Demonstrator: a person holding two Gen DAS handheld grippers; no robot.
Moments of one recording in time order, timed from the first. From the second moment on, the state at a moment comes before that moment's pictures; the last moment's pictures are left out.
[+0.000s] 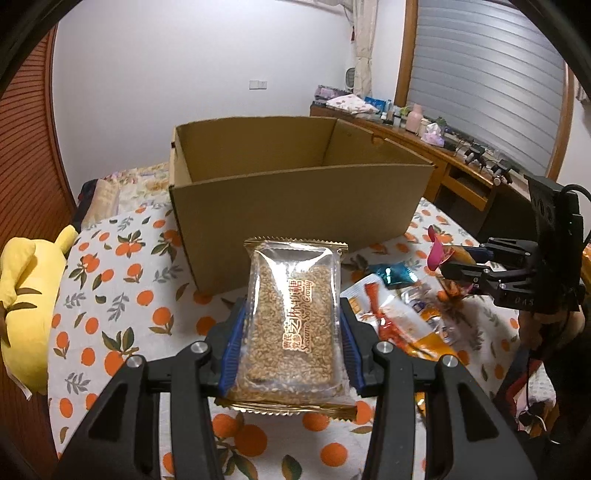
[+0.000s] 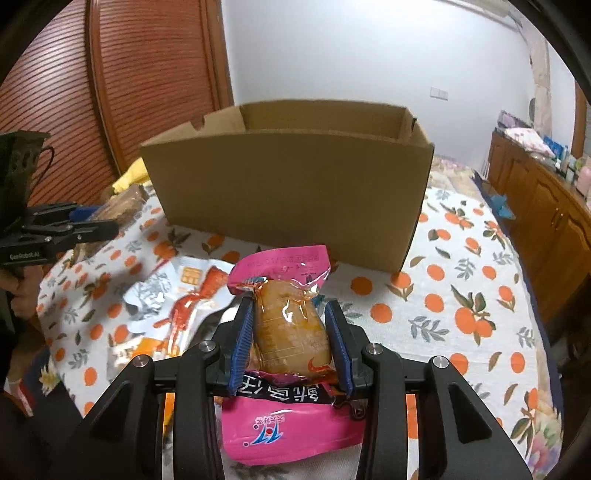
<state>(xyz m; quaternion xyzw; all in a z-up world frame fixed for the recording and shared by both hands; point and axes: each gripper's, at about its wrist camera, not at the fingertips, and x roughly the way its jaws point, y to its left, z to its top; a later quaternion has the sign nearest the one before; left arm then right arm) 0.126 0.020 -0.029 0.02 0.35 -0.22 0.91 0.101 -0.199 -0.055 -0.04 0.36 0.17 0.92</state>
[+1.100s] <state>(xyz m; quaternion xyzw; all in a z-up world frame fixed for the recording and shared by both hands) 0.112 0.010 0.022 0.02 0.29 -0.24 0.93 0.068 -0.197 0.002 -0.04 0.29 0.17 0.94</state>
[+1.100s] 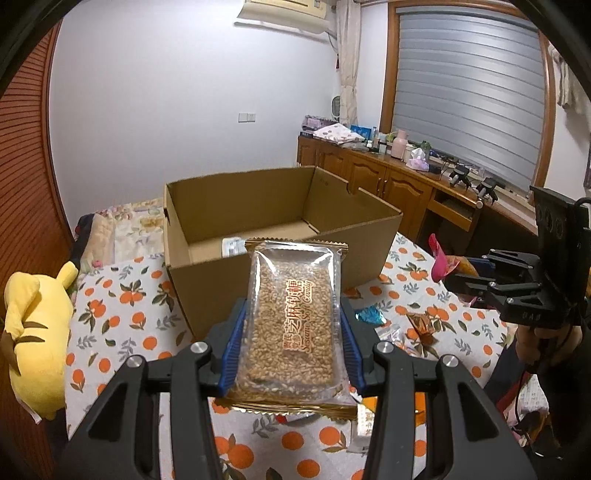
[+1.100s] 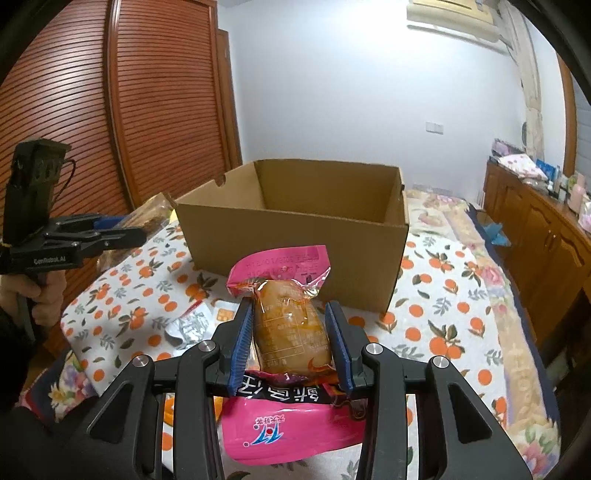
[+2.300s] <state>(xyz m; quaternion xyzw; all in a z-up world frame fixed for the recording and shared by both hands) 0.216 0.003 0.049 0.03 0.27 -0.21 0.94 0.193 -0.174 0.050 -0.07 0.27 0.20 0.94</state>
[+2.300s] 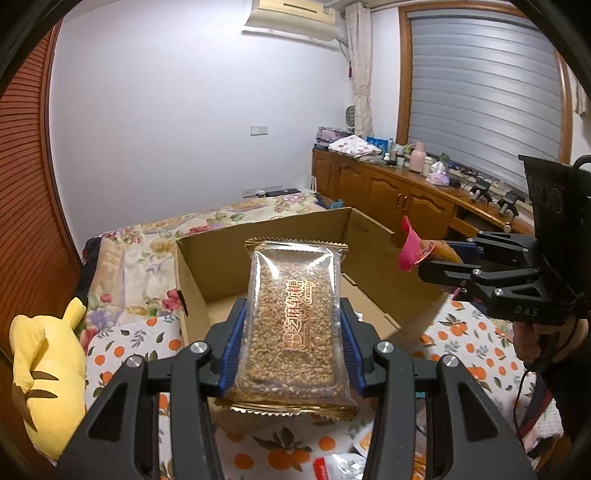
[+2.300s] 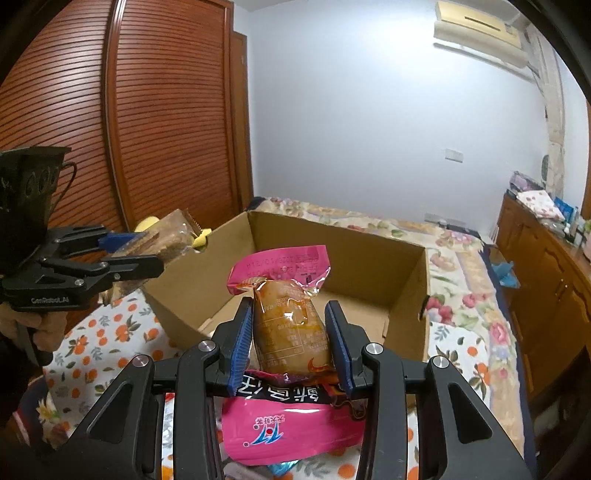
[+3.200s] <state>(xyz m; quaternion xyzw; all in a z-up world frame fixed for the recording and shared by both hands) 0.289 -0.027 0.017 0.07 0.33 -0.20 0.92 0.274 -0.154 0.007 -0.13 0.34 0.21 0.91</state>
